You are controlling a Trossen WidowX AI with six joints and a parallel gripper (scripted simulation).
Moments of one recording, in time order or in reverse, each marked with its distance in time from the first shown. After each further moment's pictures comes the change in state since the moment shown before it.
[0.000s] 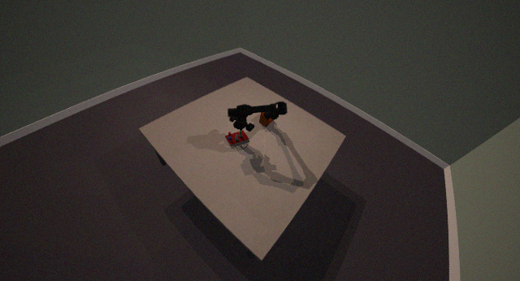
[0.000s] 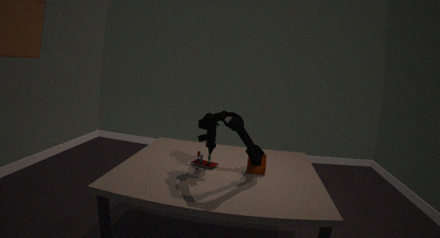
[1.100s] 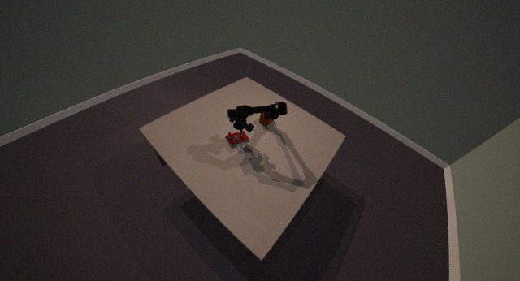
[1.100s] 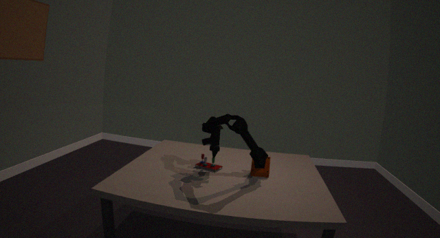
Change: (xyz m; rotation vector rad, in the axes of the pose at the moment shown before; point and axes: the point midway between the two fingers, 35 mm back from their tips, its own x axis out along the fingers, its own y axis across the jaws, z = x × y) arm 0.006 0.000 0.000 0.000 -0.002 0.000
